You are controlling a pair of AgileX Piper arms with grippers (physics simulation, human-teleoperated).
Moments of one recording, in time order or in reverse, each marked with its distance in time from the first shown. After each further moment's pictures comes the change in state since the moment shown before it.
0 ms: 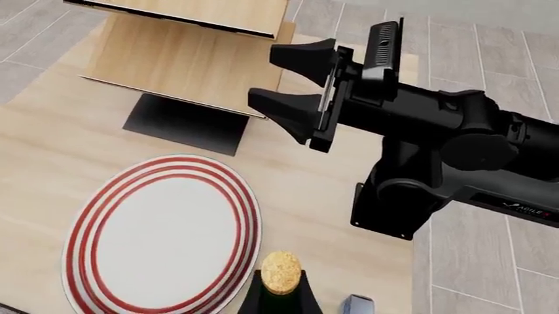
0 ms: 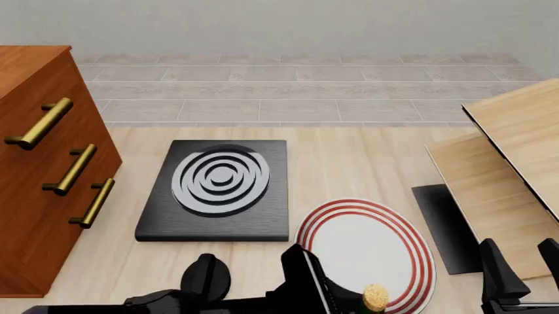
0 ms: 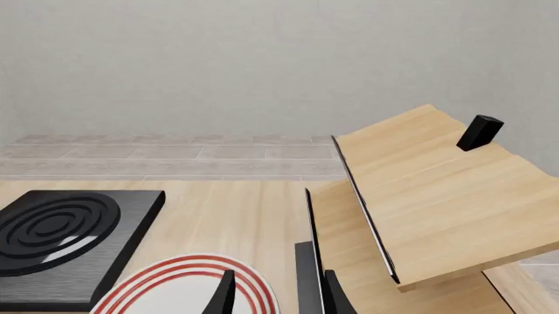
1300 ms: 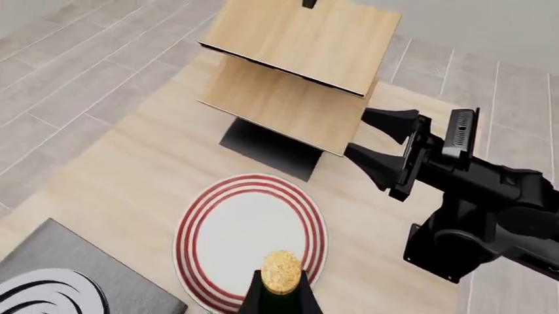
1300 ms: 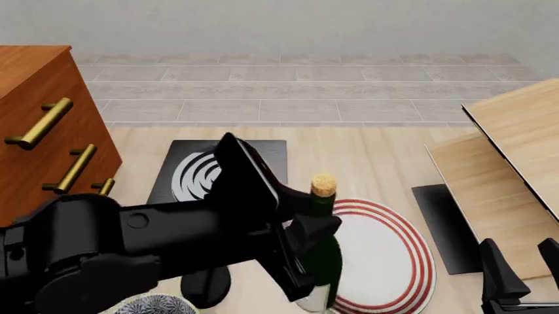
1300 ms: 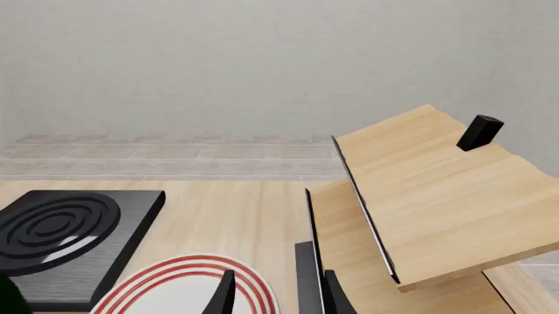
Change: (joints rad) left arm 0.206 -0.202 -0.199 0.356 0.010; right arm 0.000 0.000 0.000 0.000 0.000
